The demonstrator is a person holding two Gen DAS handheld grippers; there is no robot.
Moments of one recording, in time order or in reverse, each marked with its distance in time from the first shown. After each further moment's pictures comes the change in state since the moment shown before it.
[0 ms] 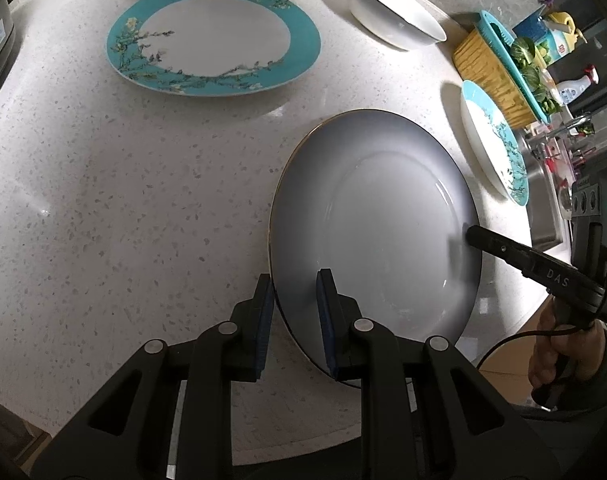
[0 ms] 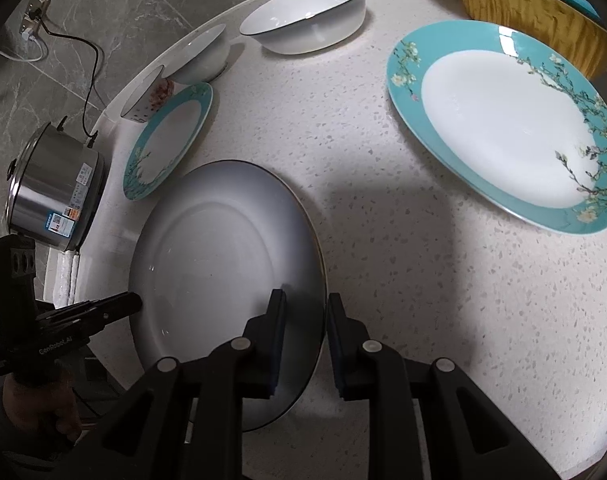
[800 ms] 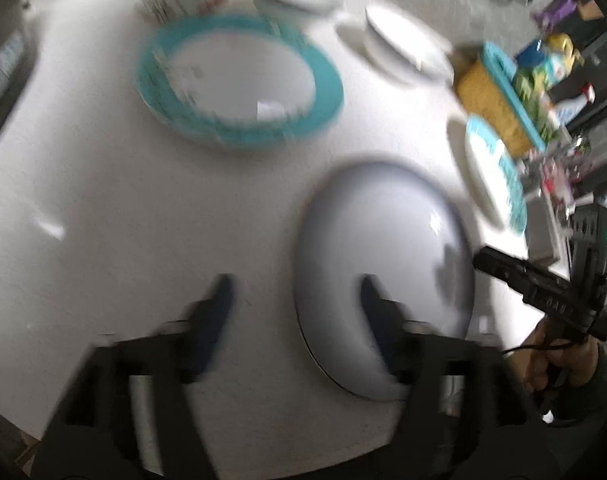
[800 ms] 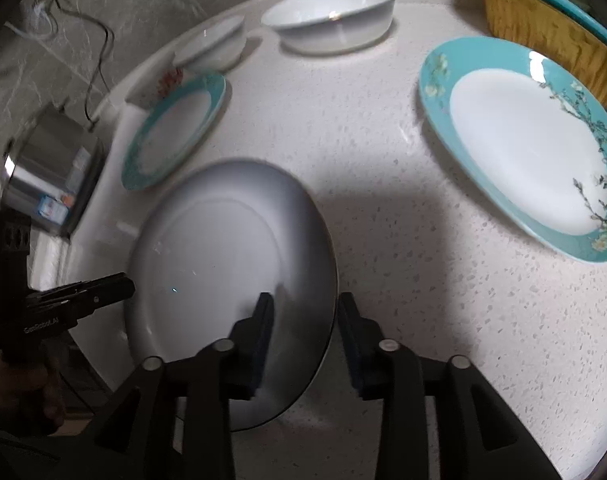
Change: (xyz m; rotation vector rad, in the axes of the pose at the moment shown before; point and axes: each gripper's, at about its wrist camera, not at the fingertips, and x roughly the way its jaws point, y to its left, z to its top) left arm -0.031 0.022 0.024 -0.029 -0.143 0.000; right arm -0.005 0.018 0.002 -0.077 -0.070 -0.044
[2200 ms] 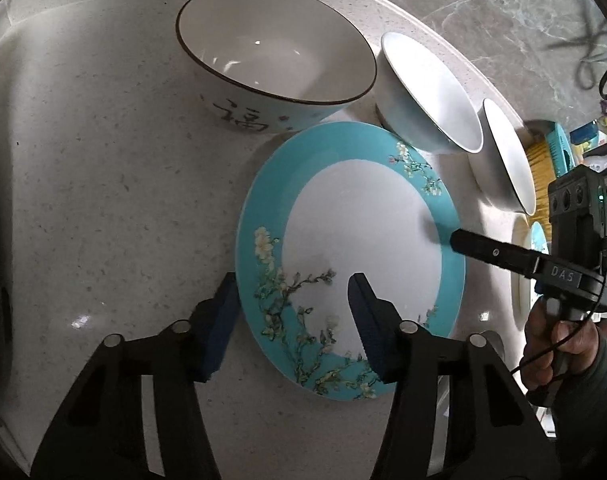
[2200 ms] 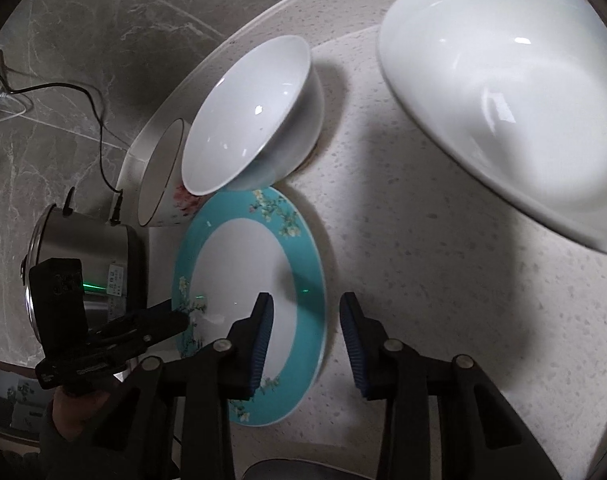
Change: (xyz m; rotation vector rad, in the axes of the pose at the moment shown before) left arm 0.067 0.112 0.172 -0.072 0.103 0.019; right arm 0.130 0.062 0.171 0.118 0.151 0.302
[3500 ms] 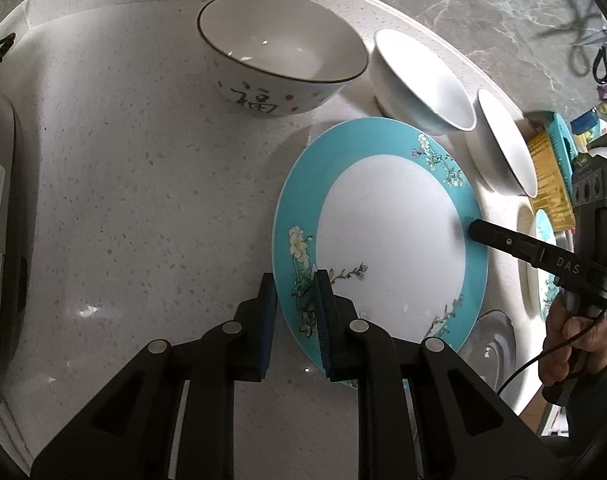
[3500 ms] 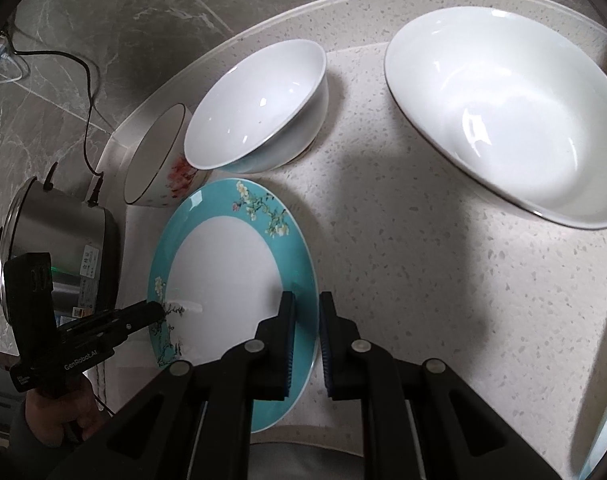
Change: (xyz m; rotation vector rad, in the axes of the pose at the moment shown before) left arm -0.021 -0.006 -0.031 0.022 -0.049 0.043; right arm -0.016 0.020 -0.017 -0.077 -0.049 -0.161
